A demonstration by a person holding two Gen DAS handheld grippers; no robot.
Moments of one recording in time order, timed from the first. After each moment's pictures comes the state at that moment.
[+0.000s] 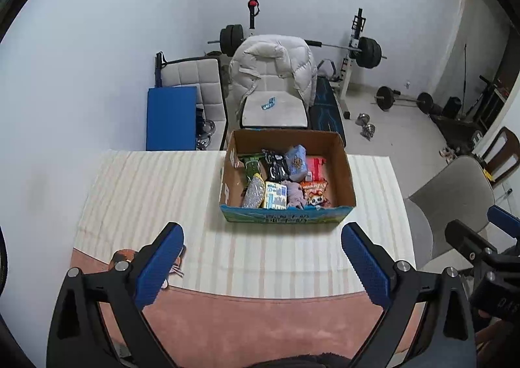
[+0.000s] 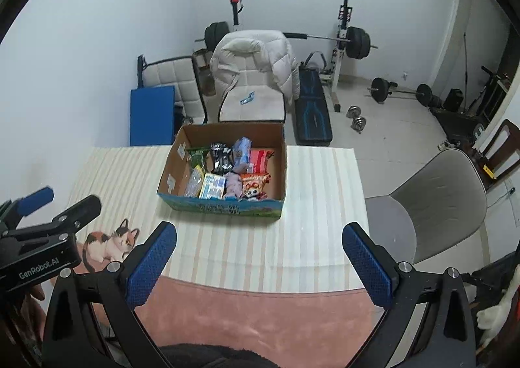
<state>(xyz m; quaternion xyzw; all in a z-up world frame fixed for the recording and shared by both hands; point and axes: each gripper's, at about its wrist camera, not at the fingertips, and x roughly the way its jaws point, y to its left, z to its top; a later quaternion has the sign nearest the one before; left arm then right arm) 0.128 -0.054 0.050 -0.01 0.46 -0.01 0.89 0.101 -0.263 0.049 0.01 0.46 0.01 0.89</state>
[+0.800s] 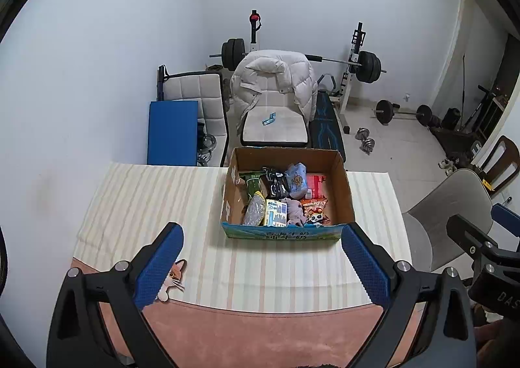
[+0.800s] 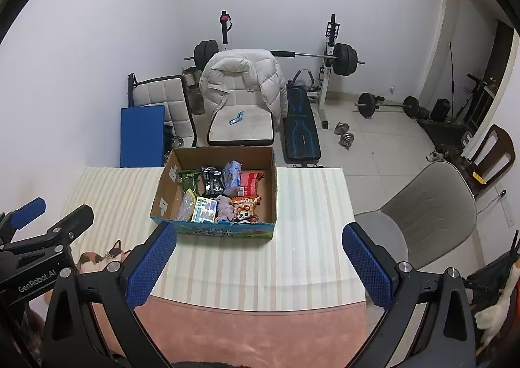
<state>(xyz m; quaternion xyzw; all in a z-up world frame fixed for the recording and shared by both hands) 0.132 -0.052 0.062 -0.01 0.43 0.00 0.90 0.108 -0.254 0.071 0.00 0.43 -0.02 0.90</state>
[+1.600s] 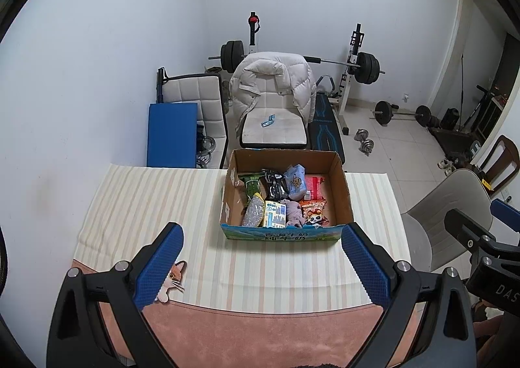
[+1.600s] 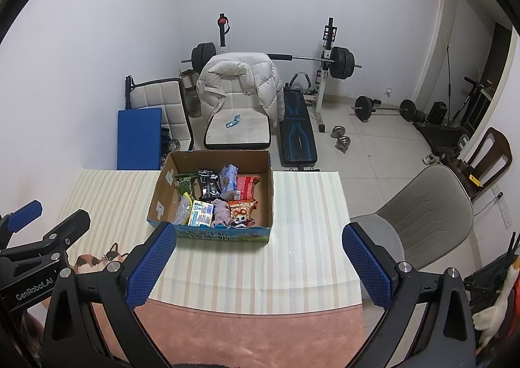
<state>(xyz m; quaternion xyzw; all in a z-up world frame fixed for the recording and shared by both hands) 0.132 -0.053 0.065 -0.02 0.43 0.00 0.90 0.109 -0.256 0.073 0.00 0.43 -0.03 0.90</state>
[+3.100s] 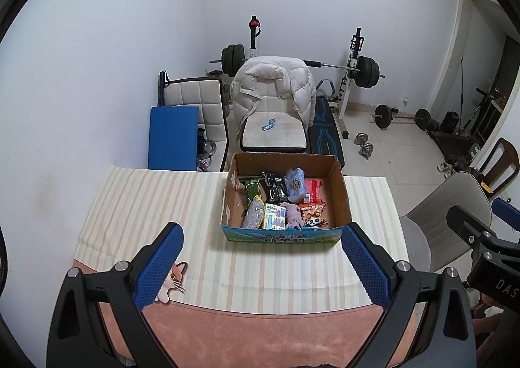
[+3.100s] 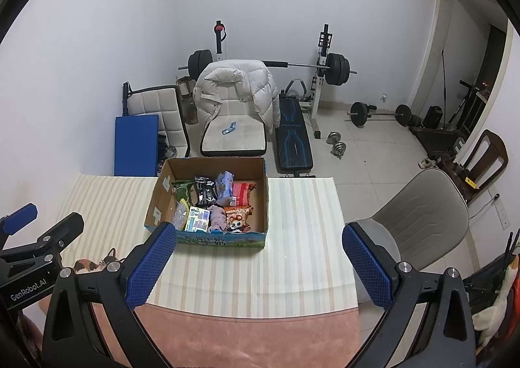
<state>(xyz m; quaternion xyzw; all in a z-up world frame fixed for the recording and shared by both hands) 0.127 -0.049 0.070 -0.01 0.42 -0.01 0.91 0.109 -0.262 0.087 -0.01 0.41 -0.03 0.91</state>
